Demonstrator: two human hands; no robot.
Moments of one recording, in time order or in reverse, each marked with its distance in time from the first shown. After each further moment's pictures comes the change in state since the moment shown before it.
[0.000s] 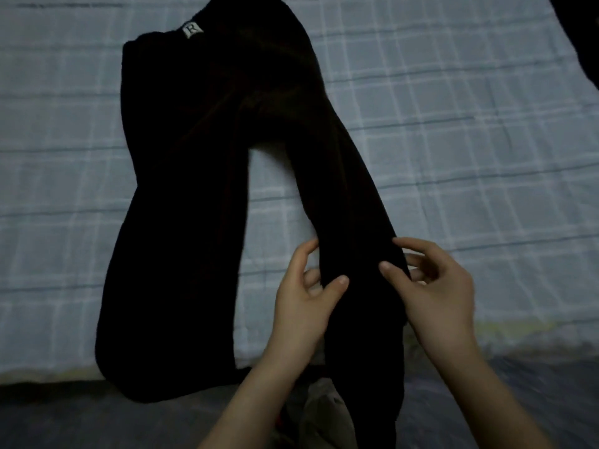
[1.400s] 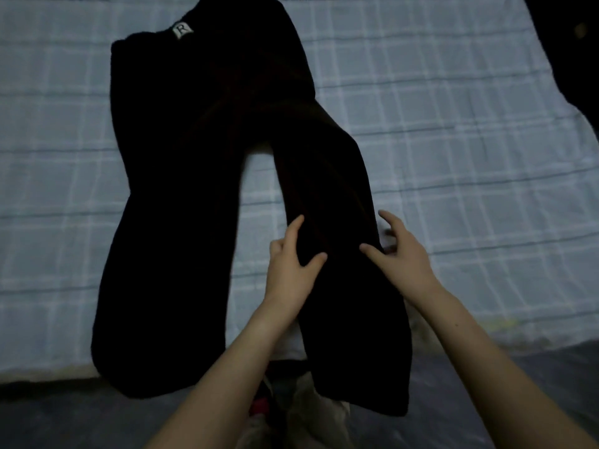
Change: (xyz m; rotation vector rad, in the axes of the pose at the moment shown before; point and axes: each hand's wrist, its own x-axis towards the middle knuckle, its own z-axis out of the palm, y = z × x) left_hand 0.059 -0.013 -0.005 0.595 0.100 0.010; right_hand 0.075 0.032 -0.005 -0.306 -0.321 0.024
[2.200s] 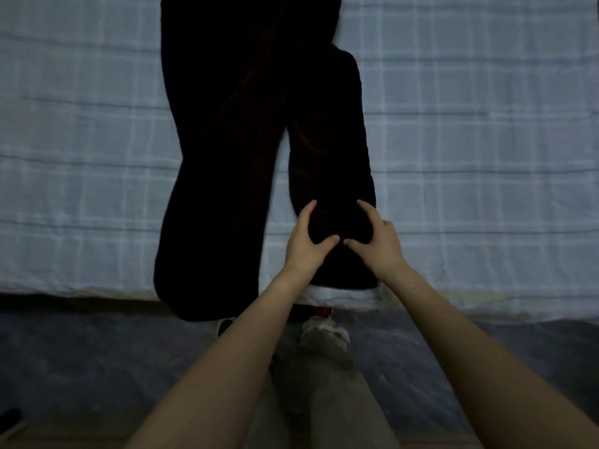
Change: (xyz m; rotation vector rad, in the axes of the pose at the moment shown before) left_hand -0.029 0.007 -0.028 -0.221 -0.035 -0.134; right_hand -0.027 -0.046 0.044 -0.075 -0.175 0.053
